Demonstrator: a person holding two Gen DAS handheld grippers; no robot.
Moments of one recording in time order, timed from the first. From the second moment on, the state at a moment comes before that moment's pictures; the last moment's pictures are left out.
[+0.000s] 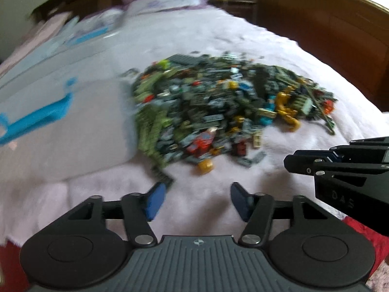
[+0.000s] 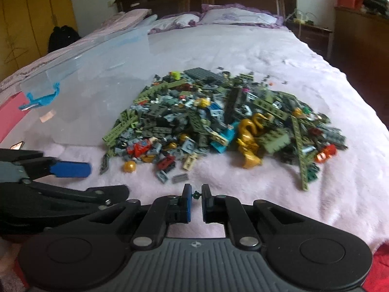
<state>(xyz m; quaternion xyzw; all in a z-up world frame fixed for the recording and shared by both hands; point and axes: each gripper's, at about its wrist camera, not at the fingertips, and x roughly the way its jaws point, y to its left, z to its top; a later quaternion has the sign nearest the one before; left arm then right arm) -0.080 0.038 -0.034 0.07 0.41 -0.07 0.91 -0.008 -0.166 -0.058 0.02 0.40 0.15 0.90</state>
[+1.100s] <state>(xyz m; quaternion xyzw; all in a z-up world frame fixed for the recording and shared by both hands) -0.104 0.055 -0.039 0.07 0.40 -0.09 0.91 -0.014 -0.180 -0.072 0.06 0.41 0.13 0.90</state>
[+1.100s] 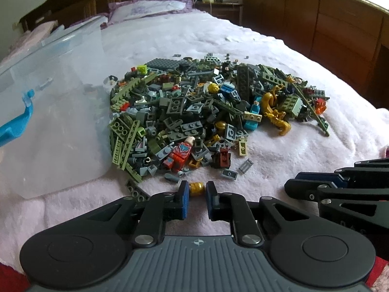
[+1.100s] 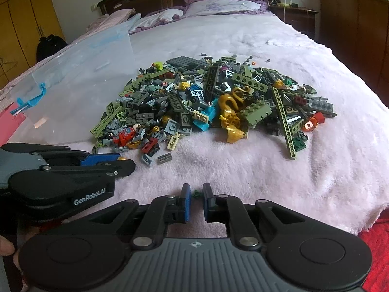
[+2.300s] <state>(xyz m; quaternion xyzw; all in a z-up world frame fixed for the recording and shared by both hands) 0.027 0.033 0.056 0.04 0.32 -0.05 0.95 -0.002 -0.142 0.040 0.05 0.32 0.20 0.92</state>
